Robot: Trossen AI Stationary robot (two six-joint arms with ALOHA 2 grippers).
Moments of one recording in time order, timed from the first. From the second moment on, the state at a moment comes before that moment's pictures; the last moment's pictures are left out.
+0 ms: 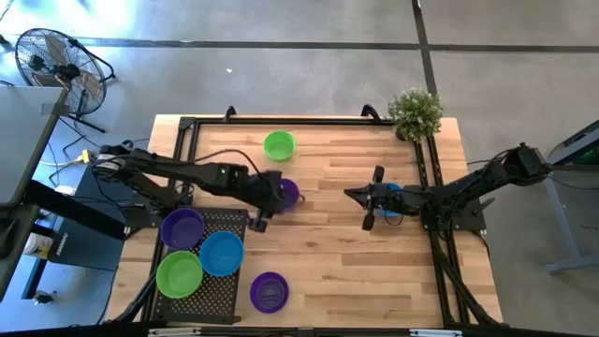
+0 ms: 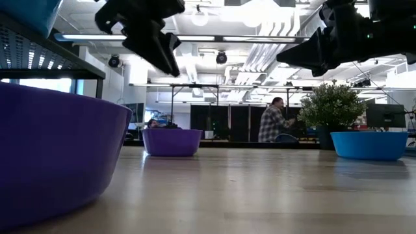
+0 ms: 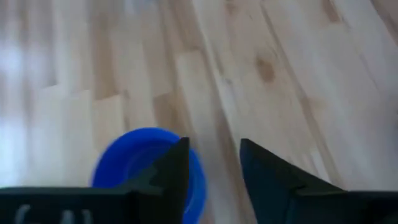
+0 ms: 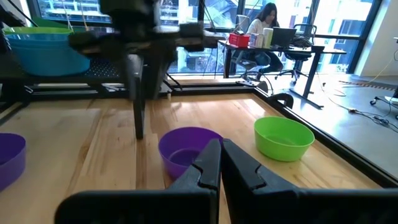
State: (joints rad) left arm -0.07 1.44 1.08 -0.52 -0.02 0.24; right arm 0.20 1.13 0.22 0.85 0.46 -0.01
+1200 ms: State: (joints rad) left arm 0.35 1.81 1.28 -0.65 0.12 0.42; right arm 0.20 1.13 0.22 0.83 0.44 0.00
